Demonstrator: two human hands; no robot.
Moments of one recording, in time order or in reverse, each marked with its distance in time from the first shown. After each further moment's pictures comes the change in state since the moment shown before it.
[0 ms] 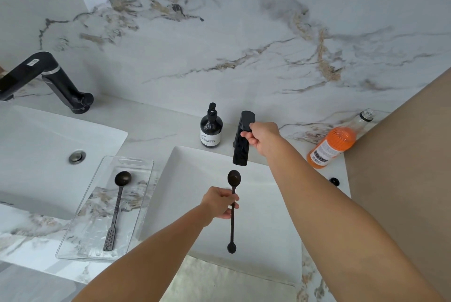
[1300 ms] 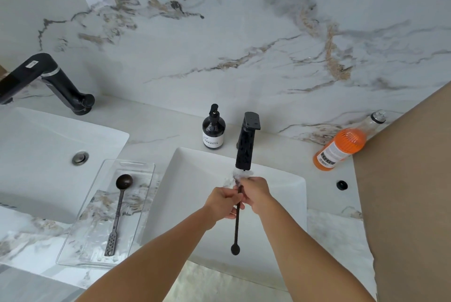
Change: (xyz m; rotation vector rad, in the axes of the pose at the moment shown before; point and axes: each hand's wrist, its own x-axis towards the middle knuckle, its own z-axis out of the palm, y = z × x) left_hand 0.002 0.009 0.001 -0.009 -0.027 0.079; right_hand -0.001 0.144 0.003 -0.029 -0.160 0.147
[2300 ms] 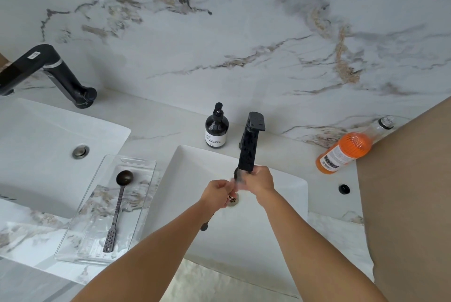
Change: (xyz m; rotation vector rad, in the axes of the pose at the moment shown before) left_hand 0.016 0.004 -0.015 -0.069 0.086 0.029; right_hand 0.008 -0.020 0.001 -0.292 0.102 -0.250
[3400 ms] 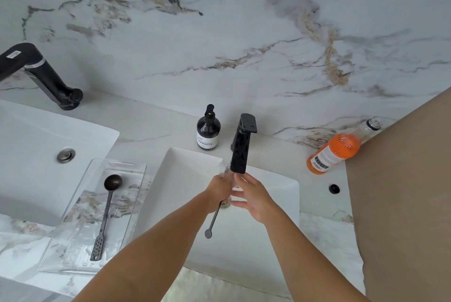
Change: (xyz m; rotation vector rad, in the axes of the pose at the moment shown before) left_hand 0.023 0.024 0.023 -0.070 -0.101 -0.080; right_hand -0.034 0.009 -0.019 0.351 -0.330 0.105
